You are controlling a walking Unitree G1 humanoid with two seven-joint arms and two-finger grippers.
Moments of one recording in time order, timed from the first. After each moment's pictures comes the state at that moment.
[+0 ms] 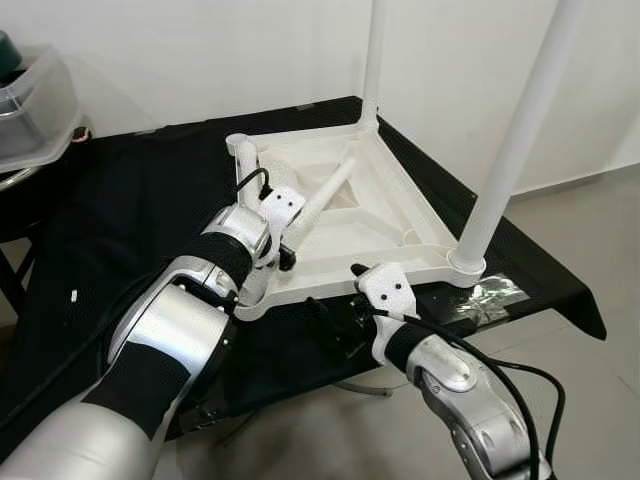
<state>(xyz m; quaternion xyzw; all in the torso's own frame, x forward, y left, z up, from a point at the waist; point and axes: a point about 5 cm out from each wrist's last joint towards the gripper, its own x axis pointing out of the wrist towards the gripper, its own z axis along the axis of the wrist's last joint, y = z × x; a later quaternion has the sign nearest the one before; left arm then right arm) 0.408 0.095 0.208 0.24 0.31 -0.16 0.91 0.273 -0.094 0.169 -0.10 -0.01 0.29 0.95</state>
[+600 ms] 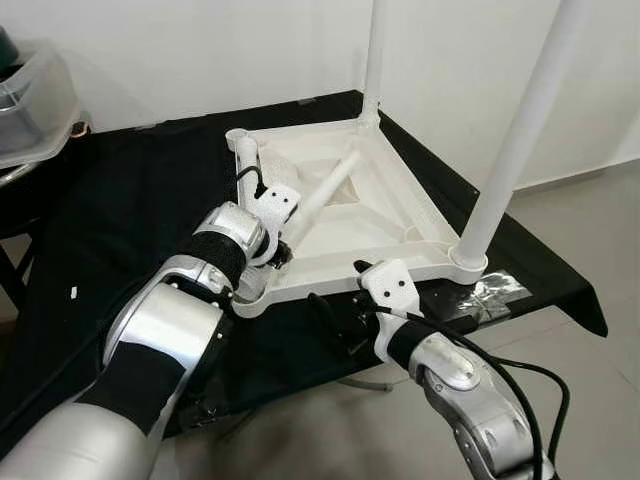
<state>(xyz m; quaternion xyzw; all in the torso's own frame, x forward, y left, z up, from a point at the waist) 0.412 0.103 0.217 0.14 0.28 -0.18 0.93 0.276 -0.099 0.174 -0.10 -0.02 0.28 0.96</state>
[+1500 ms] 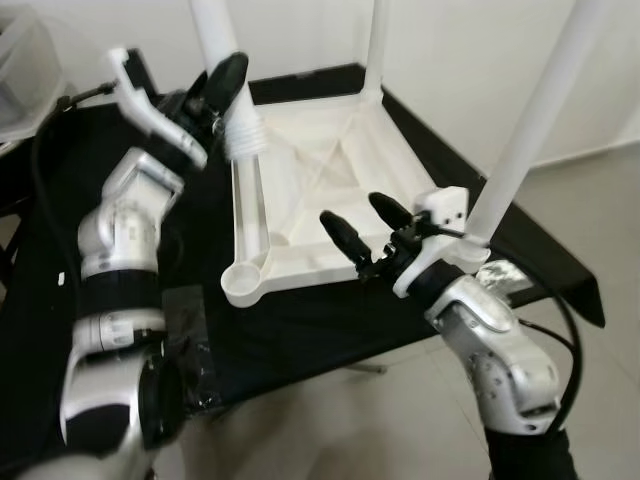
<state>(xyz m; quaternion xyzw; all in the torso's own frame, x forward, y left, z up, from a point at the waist) 0.352 0.166 0.313 -0.23 -0.28 -0.37 0.85 0.290 -0.121 0.244 0.12 -0.13 0.35 0.92</state>
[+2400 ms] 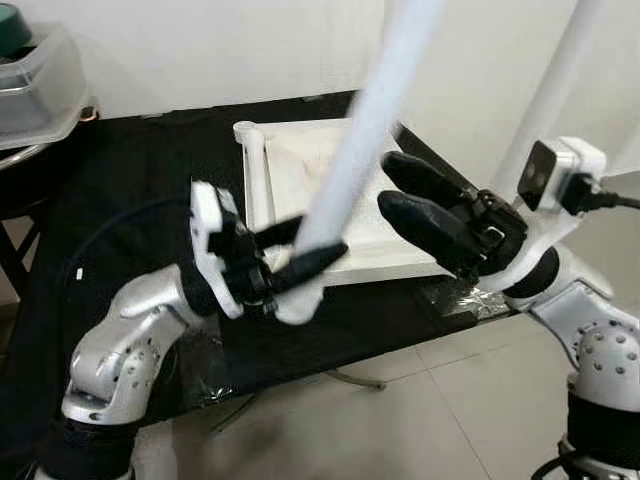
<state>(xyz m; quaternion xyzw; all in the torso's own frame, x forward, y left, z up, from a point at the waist) 0.259 0.113 0.256 -0.03 -0.18 -0.59 0.79 0.261 -0.145 0.298 0.18 -0.17 0.60 0.76</state>
